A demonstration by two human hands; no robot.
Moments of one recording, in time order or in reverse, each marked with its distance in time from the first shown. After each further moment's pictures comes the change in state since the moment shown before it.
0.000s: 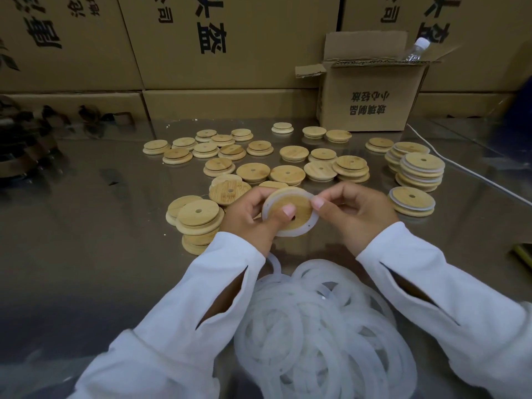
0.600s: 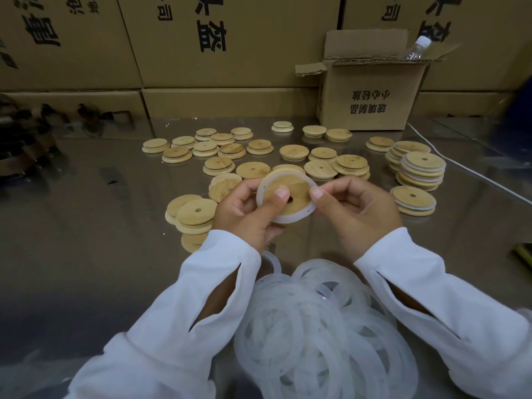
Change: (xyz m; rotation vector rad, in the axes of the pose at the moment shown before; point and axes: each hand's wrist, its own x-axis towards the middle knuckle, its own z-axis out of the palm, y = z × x) left_hand 0.002 0.007 0.005 -0.464 0.085 -0.139; right_hand -0.008 -0.008 0.007 0.181 0.083 -0.054
